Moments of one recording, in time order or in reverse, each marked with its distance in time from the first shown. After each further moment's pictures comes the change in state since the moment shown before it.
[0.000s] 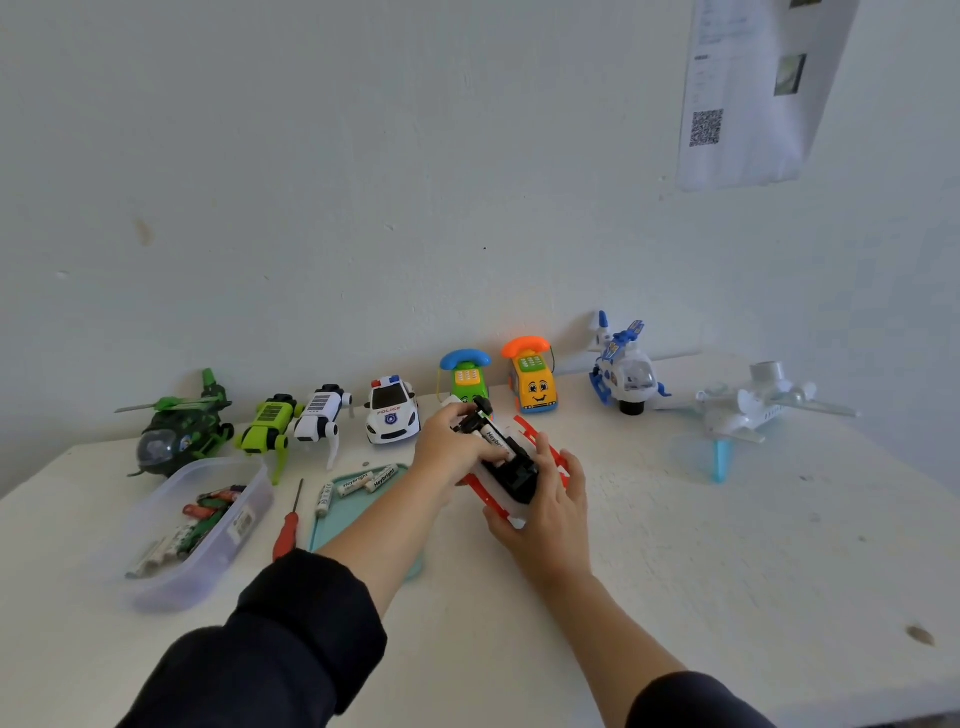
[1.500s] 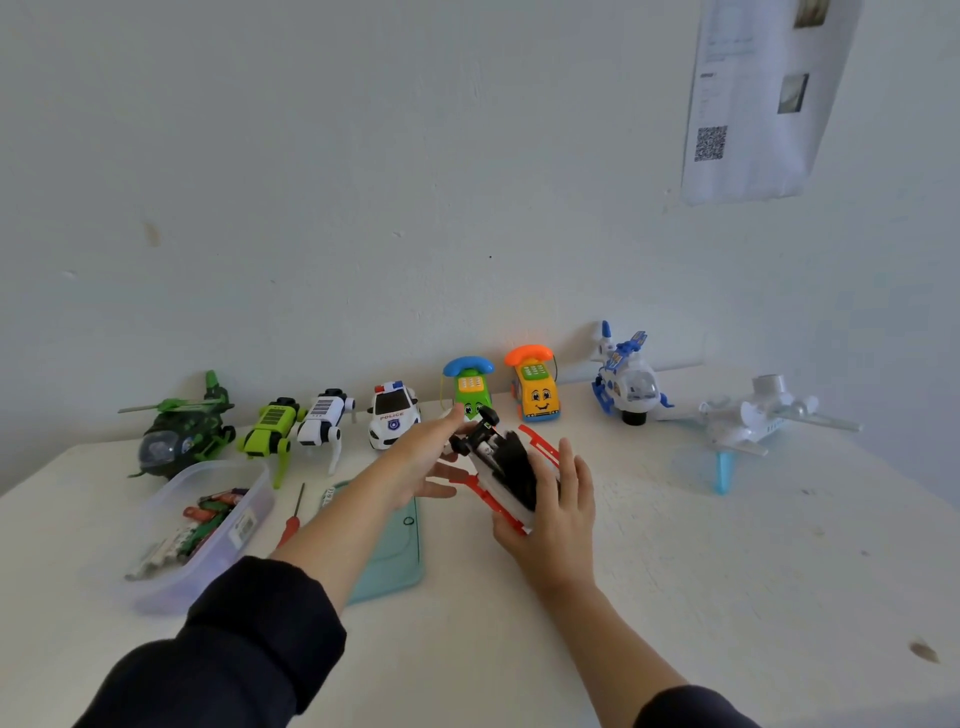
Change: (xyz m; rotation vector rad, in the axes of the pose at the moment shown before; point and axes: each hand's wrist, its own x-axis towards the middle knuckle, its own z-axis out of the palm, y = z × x) left_hand -0.004 0.009 -0.039 0.013 -0.202 -0.146; right_hand 0.002 -0.002 -0.002 -0.062 0.066 -0.043
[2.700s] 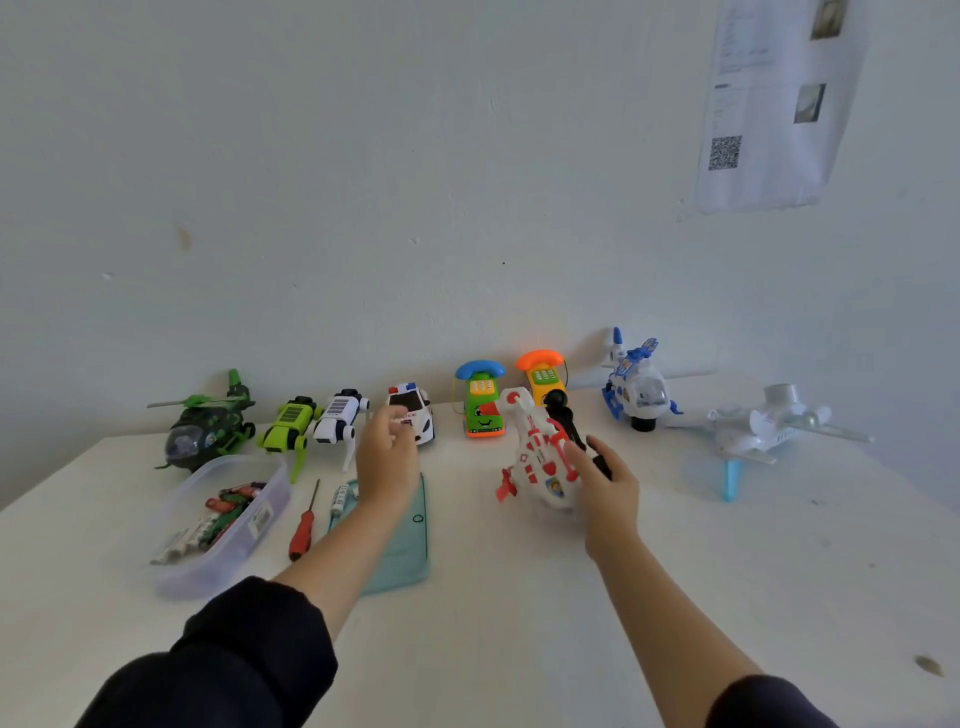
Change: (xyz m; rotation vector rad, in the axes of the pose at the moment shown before) left_hand 0.009 -0.034 -0.019 0.057 0.661 0.408; right_hand 0.049 0.007 -0.043 0.901 -0.089 1.032
